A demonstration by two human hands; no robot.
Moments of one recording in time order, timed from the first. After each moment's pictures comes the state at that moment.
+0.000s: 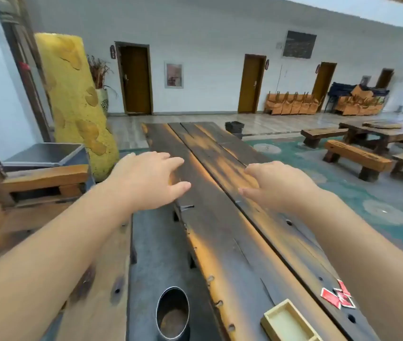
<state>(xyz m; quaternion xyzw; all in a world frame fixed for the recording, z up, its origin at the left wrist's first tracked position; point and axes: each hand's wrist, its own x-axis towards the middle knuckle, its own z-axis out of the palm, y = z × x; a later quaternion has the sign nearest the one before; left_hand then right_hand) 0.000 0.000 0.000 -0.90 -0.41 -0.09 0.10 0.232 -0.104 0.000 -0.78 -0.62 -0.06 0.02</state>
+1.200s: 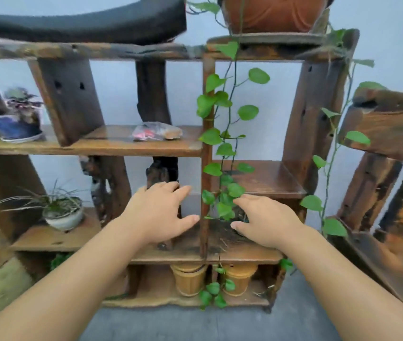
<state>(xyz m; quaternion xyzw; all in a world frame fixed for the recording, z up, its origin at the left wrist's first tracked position) -0.378 -0.260 -0.055 -0.22 -0.97 0.03 0.06 -0.349 -0.026 -0.071 0.08 -1.00 0.02 0.03</state>
